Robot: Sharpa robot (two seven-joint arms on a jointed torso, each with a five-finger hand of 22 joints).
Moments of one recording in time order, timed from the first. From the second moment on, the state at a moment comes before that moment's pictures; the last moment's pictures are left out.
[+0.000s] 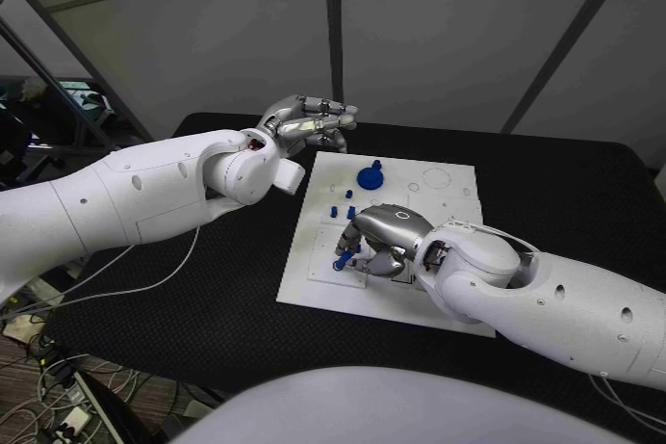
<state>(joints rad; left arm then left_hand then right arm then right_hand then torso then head) 1.11 -0.83 0.11 1.40 -0.10 -0.16 0.27 1.45 -0.12 0.40 0.03 0.13 0.95 0.20 0.17 0.07 0.94 0.13 0.44 0.12 1.04 0.05 0.84 0.32 0.18 1.12 0.14 0.23 1.12 1.01 -0.57 -0.01 1.64 -1.68 -0.20 -0.13 1.43 -0.09 0.43 0.00 0.19 1.13 0.13 0.13 0.10 1.23 0.05 0.15 0.09 1.47 -0.02 1.31 1.15 0.11 1.39 0.08 1.27 1.13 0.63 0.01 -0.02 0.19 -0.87</state>
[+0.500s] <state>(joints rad) 1.11 -0.83 0.11 1.40 -0.10 -0.15 0.27 1.45 -0.12 0.40 0.03 0.13 0.95 0.20 0.17 0.07 0.94 0.13 0.44 0.12 1.04 0.05 0.84 0.32 0.18 1.12 0.14 0.23 1.12 1.00 -0.55 -0.01 1.61 -1.72 -0.19 -0.13 1.43 -0.09 0.43 0.00 0.19 1.13 0.13 0.13 0.11 1.23 0.06 0.15 0.09 1.47 -0.02 1.31 1.15 0.11 1.39 0.08 1.27 1.12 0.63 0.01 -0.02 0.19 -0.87</state>
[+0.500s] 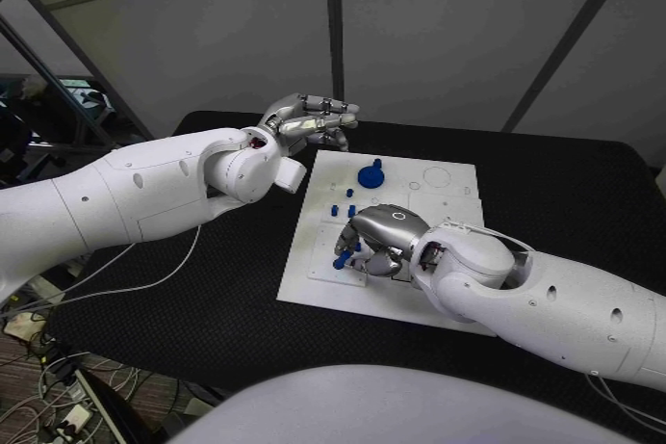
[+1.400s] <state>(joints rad) 1.11 -0.82 0.11 1.40 -0.10 -0.15 0.26 1.45 -0.12 0.40 0.03 0.13 0.95 0.20 0.17 0.07 0.94 0.13 0.44 0.11 1.04 0.05 0.84 0.32 0.18 1.12 0.14 0.23 1.12 1.00 -0.53 -0.03 1.60 -1.74 -0.21 -0.13 1.37 -0.13 0.39 0.02 0.17 0.95 0.16 0.06 0.07 1.06 0.11 0.07 0.07 1.47 0.01 1.28 1.09 0.11 1.33 0.11 1.19 1.02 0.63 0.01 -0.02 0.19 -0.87</state>
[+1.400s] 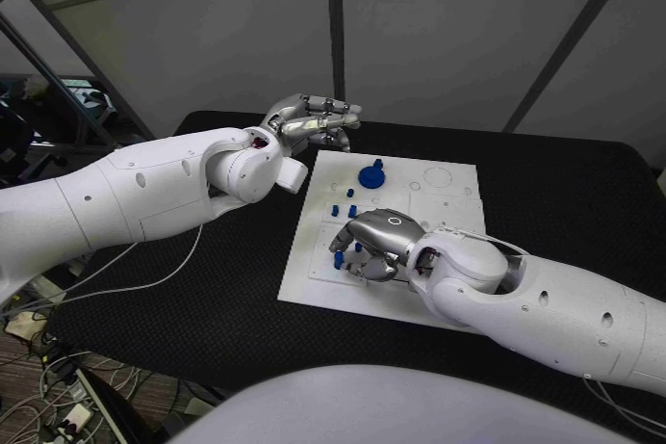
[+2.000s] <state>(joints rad) 1.11 -0.83 0.10 1.39 -0.10 -0.15 0.26 1.45 -0.11 0.40 0.03 0.13 0.95 0.20 0.17 0.07 0.94 0.13 0.44 0.11 1.04 0.05 0.84 0.31 0.18 1.12 0.14 0.23 1.12 0.99 -0.71 -0.02 1.75 -1.72 -0.38 -0.12 1.37 -0.13 0.36 0.03 0.19 0.95 0.17 0.07 0.08 1.06 0.10 0.12 0.07 1.47 0.01 1.27 1.07 0.11 1.32 0.11 1.18 1.00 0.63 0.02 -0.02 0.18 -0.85</state>
